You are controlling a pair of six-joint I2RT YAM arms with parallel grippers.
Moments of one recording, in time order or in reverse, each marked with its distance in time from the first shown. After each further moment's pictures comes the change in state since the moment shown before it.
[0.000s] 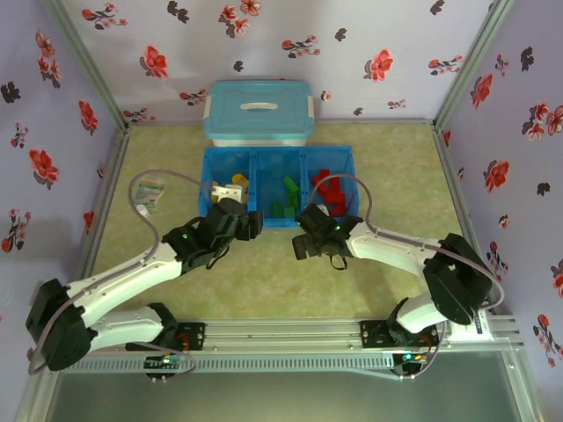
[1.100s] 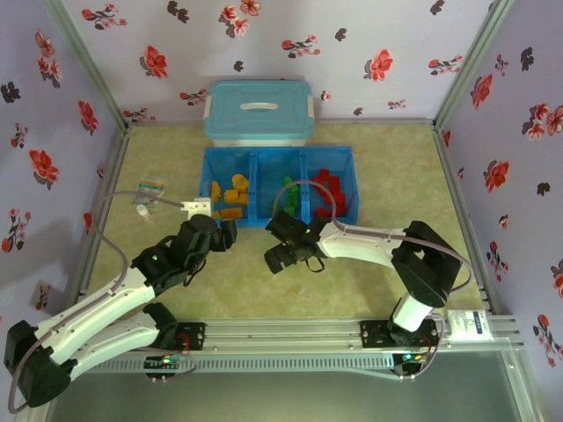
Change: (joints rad) left arm 0.048 -0.265 -0.141 -0.110 -0.065 -0.039; right arm 0.143 0.164 0.145 0.016 -0.116 -0.079
